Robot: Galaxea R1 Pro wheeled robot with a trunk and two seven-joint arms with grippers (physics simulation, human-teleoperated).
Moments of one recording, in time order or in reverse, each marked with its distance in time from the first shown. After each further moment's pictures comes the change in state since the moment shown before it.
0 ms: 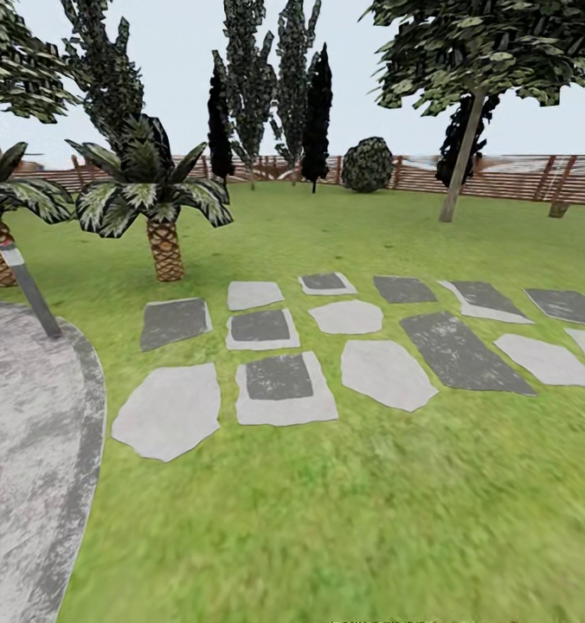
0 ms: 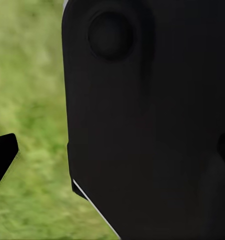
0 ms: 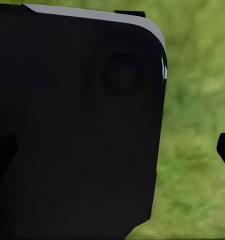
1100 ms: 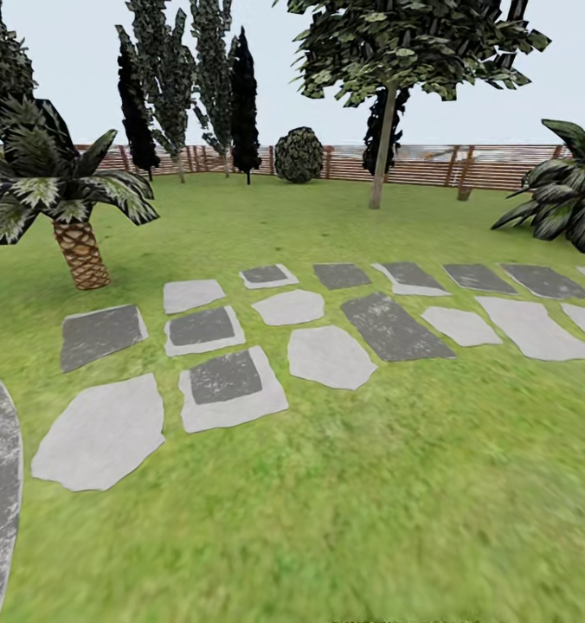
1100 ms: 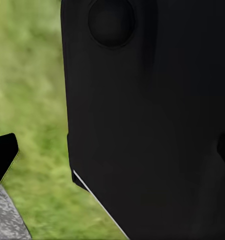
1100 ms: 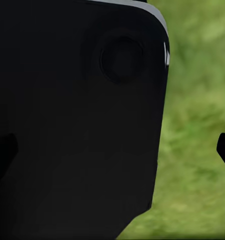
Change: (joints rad) left arm 0.000 0.001 0.001 -0.001 0.000 0.000 0.000; right arm 0.000 0.000 0.000 0.002 0.000 0.000 0.000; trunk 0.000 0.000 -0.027
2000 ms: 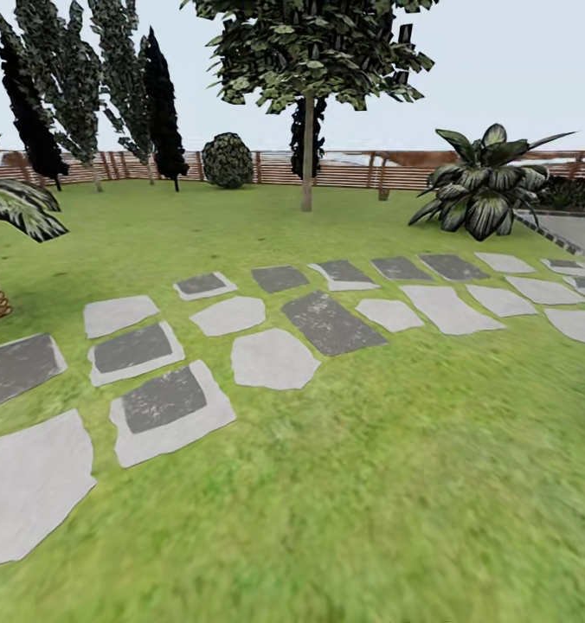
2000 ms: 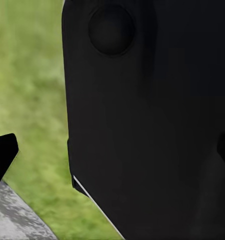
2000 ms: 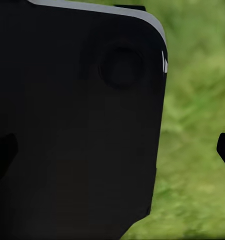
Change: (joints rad) left arm 0.000 0.000 0.000 0.000 0.000 0.000 0.000; right arm 0.000 -0.001 0.001 -0.001 0.000 0.000 0.001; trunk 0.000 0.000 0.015
